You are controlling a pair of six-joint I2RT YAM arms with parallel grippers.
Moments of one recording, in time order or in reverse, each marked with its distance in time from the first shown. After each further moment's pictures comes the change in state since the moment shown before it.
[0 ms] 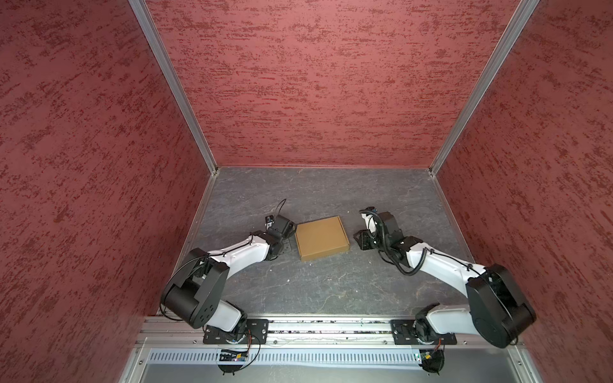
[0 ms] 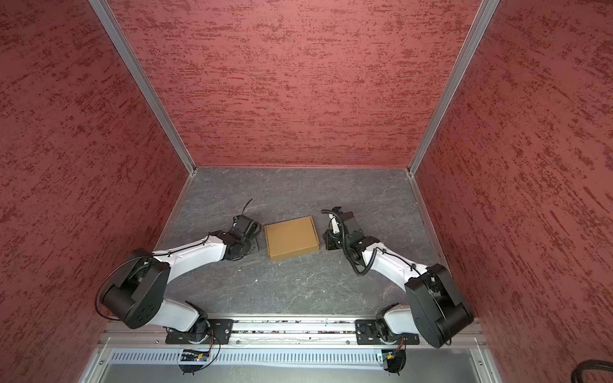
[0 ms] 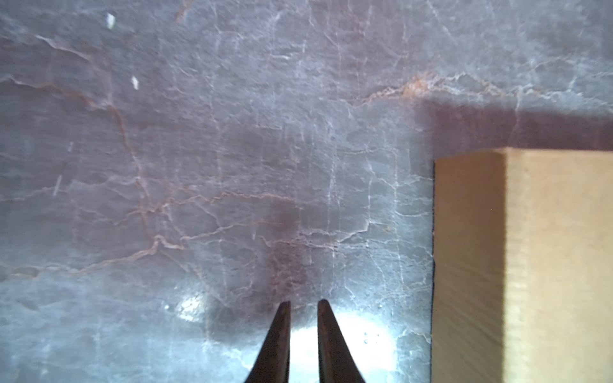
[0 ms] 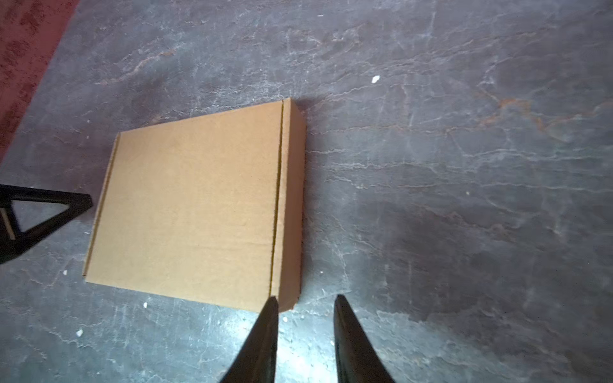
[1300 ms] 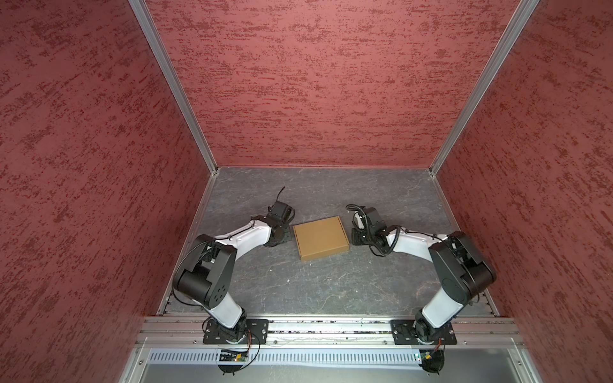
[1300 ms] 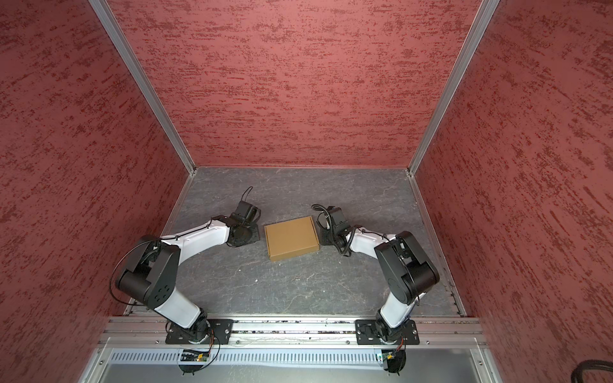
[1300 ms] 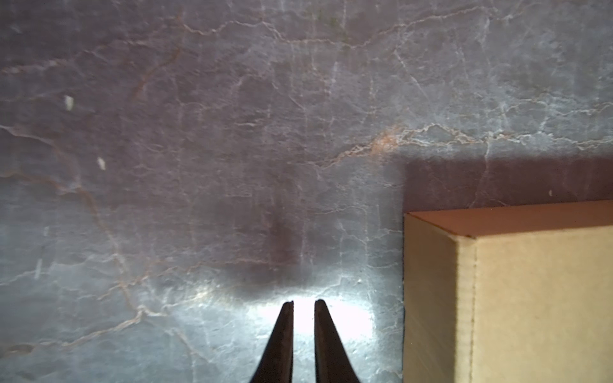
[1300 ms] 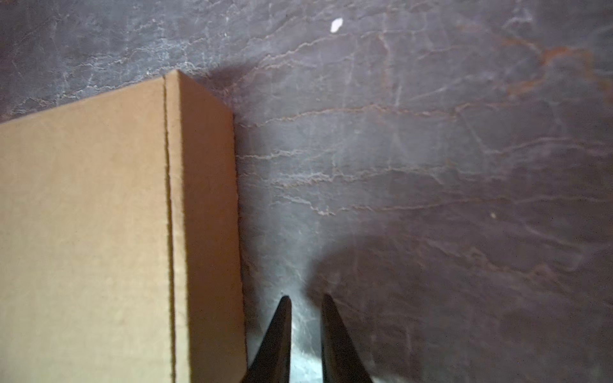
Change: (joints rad) left arm 0.074 0.167 0.198 -0.086 0.097 0.106; right arm -0.001 0.330 0.174 -0.008 0.056 0.044
